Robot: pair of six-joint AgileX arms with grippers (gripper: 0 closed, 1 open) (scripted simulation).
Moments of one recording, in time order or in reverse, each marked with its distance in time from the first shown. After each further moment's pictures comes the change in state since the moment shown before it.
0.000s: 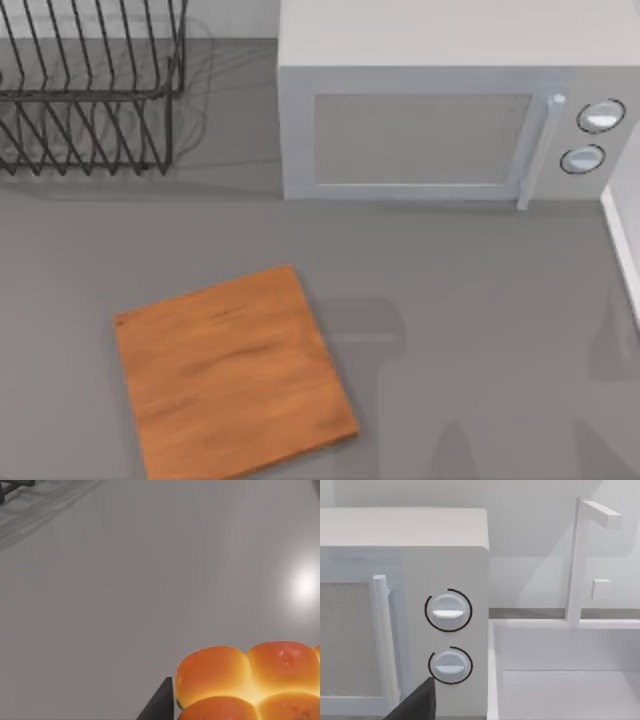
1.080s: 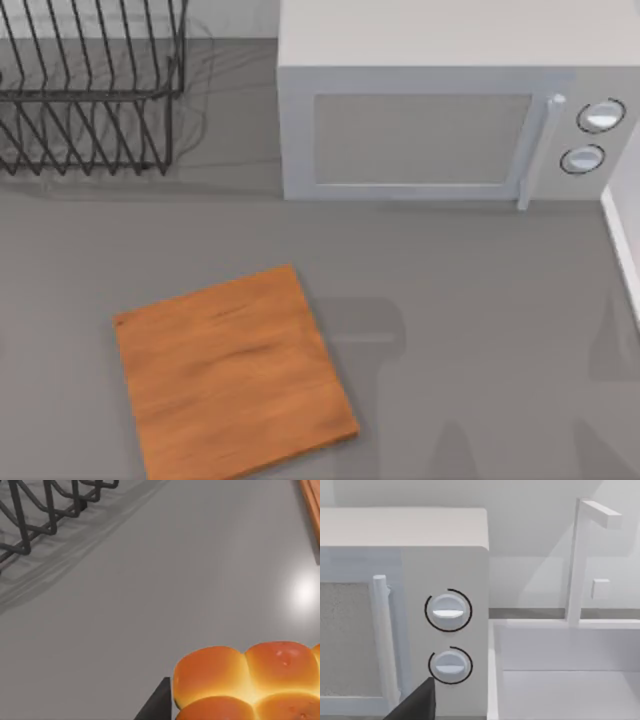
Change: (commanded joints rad) left arm 0.038 -0.169 0.033 -0.102 0.002 -0.001; right arm 0.000 0.000 0.000 0.000 0.000 0.000
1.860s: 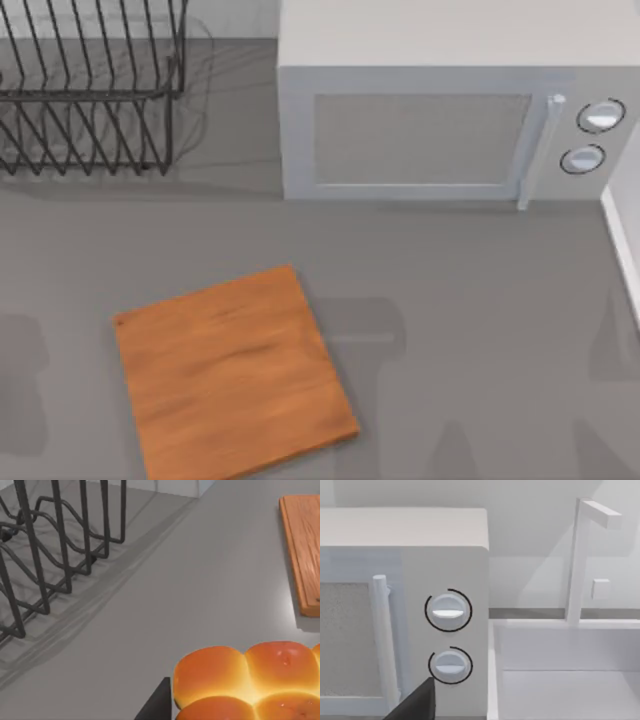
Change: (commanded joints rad) left arm -0.001 -0.145 0.028 -0.170 -0.001 -0.006; right arm 0.000 0.000 0.000 0.000 0.000 0.000
